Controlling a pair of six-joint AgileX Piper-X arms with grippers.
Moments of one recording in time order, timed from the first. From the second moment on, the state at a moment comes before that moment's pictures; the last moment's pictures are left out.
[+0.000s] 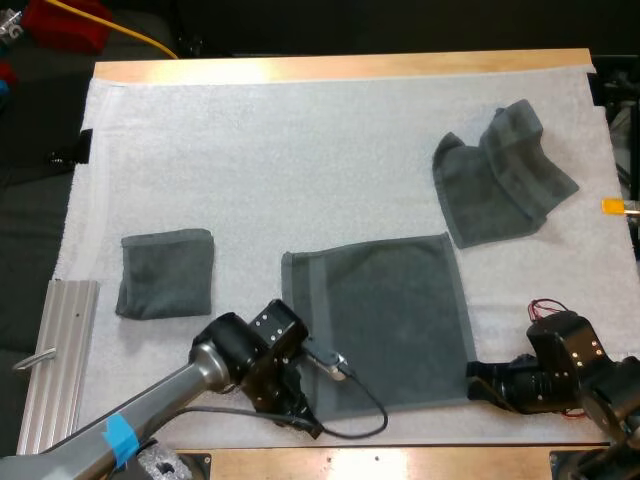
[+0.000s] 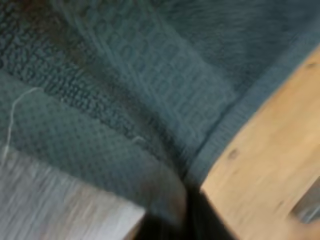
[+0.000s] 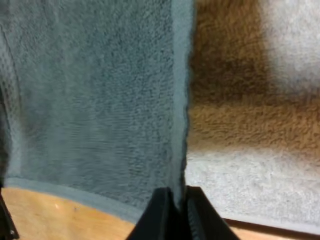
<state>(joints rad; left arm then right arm) -0.70 1.22 -0.61 1.03 0.50 -1.82 0.49 0.75 -0.41 0.91 -0.45 -1.03</state>
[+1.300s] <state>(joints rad) -0.18 1.39 -0.61 0.47 0.79 -2.01 0.49 1.16 -0.41 0.01 -0.30 -0.63</state>
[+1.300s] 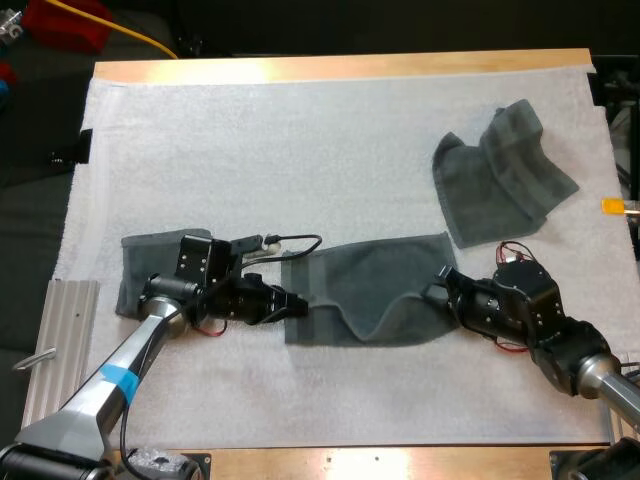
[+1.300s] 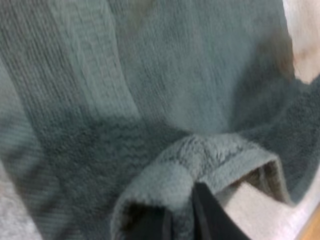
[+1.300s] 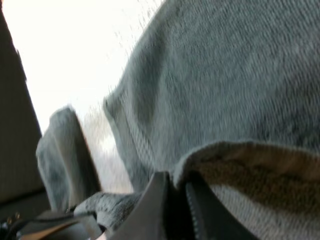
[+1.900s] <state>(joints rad) -0.18 1.41 -0.61 0.29 0.56 -2.02 0.37 1.35 -0.41 -0.23 -0.27 -0.58</state>
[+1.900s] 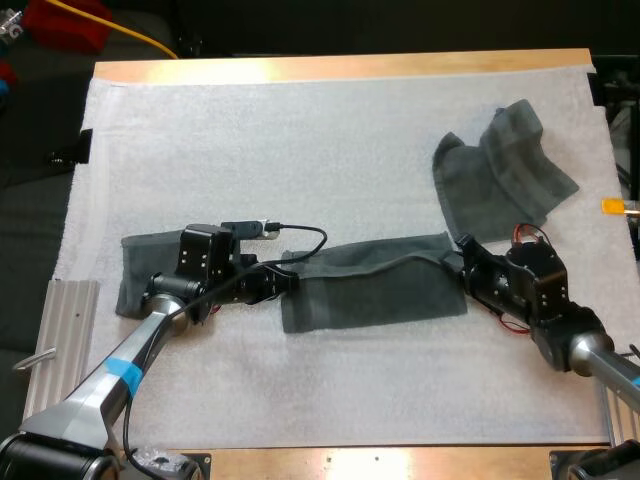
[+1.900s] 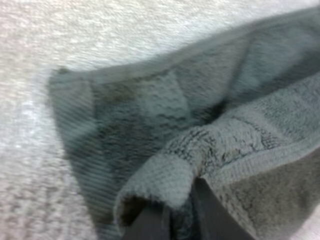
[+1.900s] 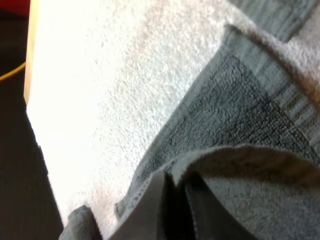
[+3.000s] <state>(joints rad) -0.18 1.35 -0.61 0.29 0.64 -2.01 0.37 1.38 -0.41 -0.48 -0.35 -0.67</state>
